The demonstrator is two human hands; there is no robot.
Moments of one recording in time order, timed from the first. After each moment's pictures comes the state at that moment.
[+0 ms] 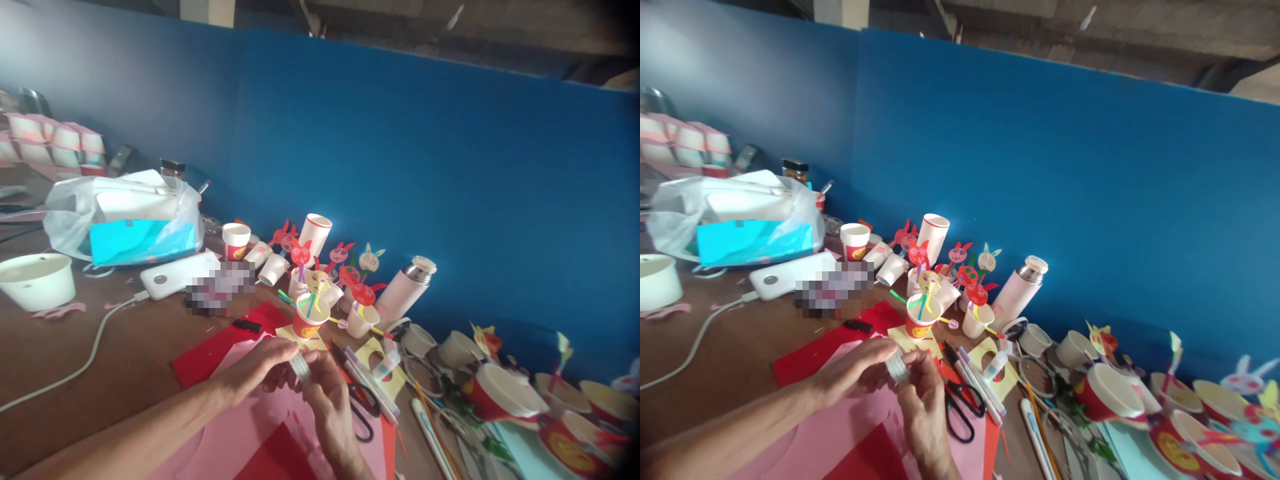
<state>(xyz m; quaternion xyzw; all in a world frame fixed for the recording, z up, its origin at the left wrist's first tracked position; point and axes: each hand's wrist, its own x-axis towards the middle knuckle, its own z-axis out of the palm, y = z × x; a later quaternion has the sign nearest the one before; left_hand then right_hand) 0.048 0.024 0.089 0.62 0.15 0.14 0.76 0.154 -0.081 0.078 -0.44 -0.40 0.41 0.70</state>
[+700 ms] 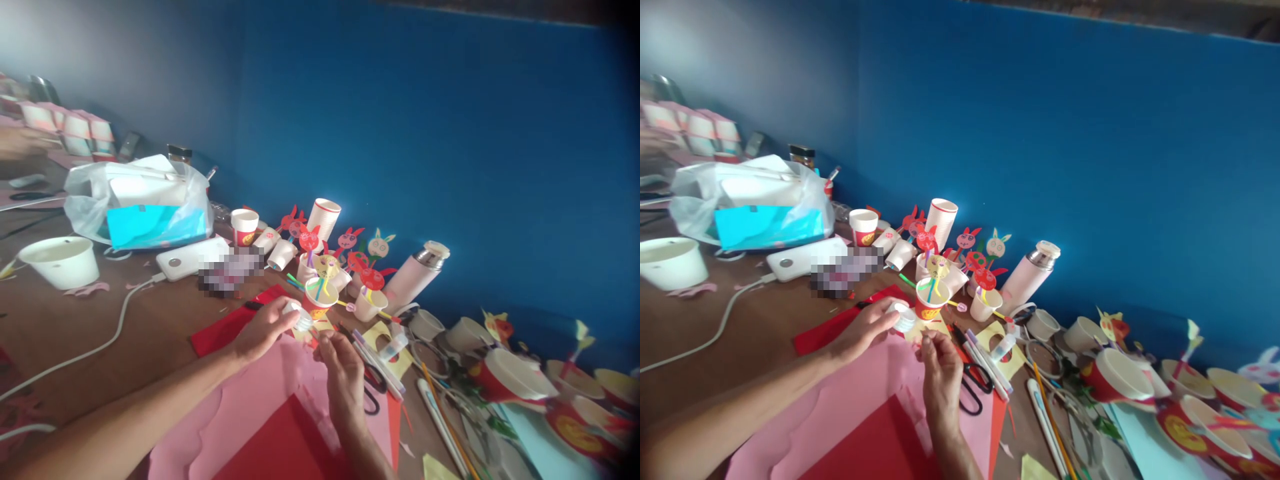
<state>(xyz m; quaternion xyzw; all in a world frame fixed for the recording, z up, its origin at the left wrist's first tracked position) 0.045 0.037 0.084 0.64 0.22 0.28 0.68 0.162 -0.079 0.063 -0.60 -0.32 0.26 0.68</state>
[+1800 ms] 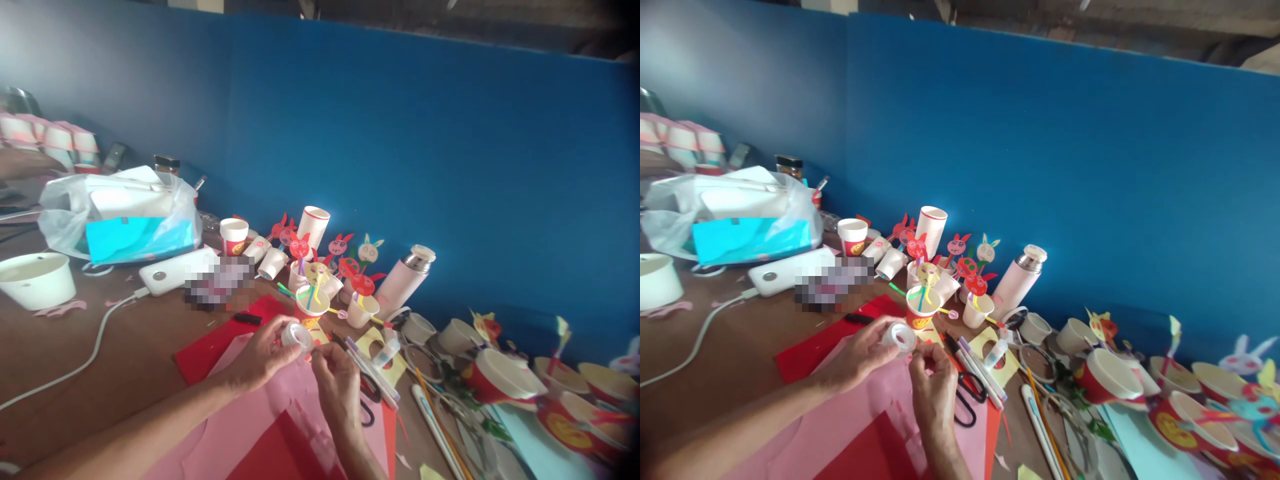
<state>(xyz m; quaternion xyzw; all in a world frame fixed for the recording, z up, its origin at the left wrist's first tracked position) 0.051 0.022 0.077 0.68 0.18 0.27 0.66 0.168 -0.079 0.071 -0.71 -0.38 0.14 0.57</state>
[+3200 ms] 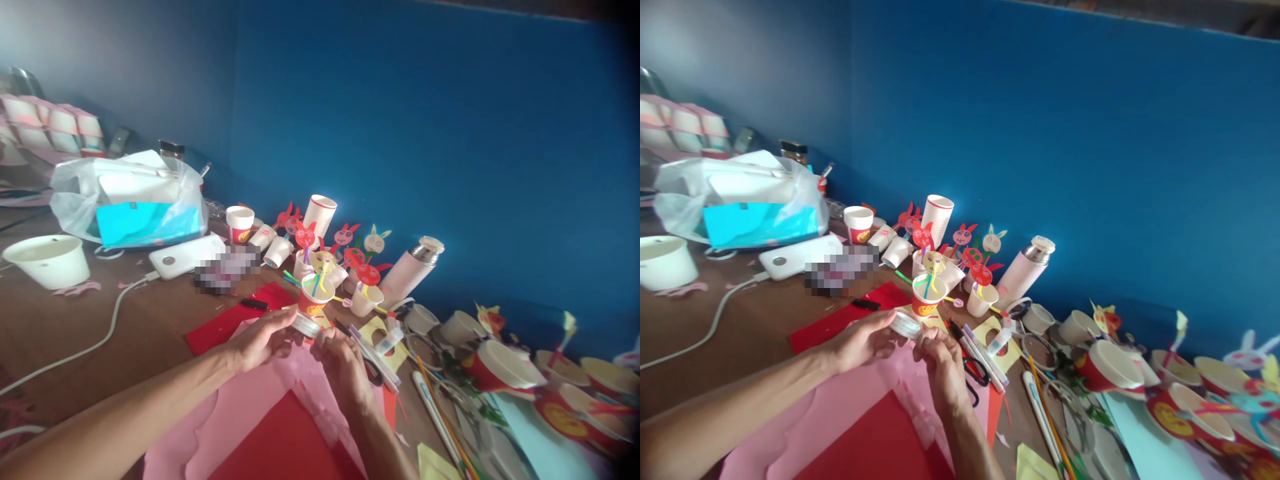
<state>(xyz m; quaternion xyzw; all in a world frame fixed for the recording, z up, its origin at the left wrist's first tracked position) 0.052 0.033 0.068 0.43 0.13 0.18 0.87 0.179 -0.081 0.074 -0.45 -0.34 0.46 0.69</state>
